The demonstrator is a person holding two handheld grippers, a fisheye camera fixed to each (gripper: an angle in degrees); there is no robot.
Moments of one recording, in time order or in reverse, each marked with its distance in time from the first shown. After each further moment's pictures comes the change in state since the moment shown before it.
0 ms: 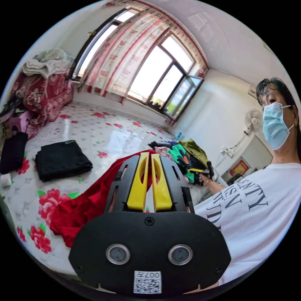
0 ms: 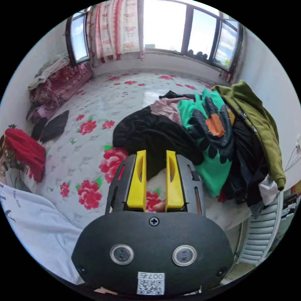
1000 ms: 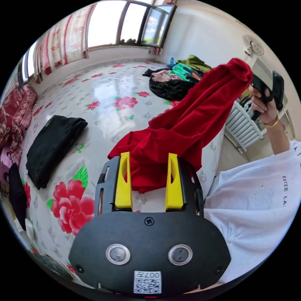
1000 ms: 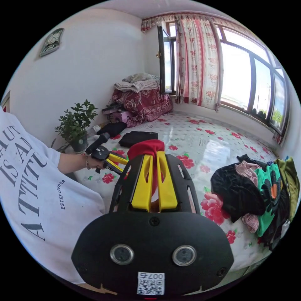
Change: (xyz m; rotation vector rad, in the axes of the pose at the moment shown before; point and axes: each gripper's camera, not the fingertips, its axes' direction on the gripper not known) left arm -0.030 0.121 0.188 -0.632 -0.108 0.366; right arm -0.261 0.114 -0.089 0.304 -0.253 -0.352
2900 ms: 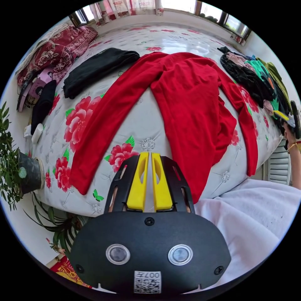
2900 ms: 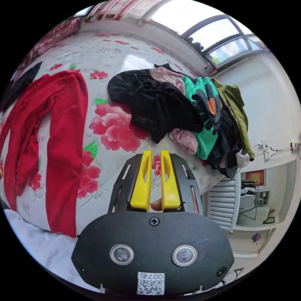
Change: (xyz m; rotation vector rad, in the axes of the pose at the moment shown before) left arm -0.011 -0.037 -0.018 -0.314 -0.360 -0.559; right arm 0.220 -0.024 0.180 -0.658 0.761 0.371
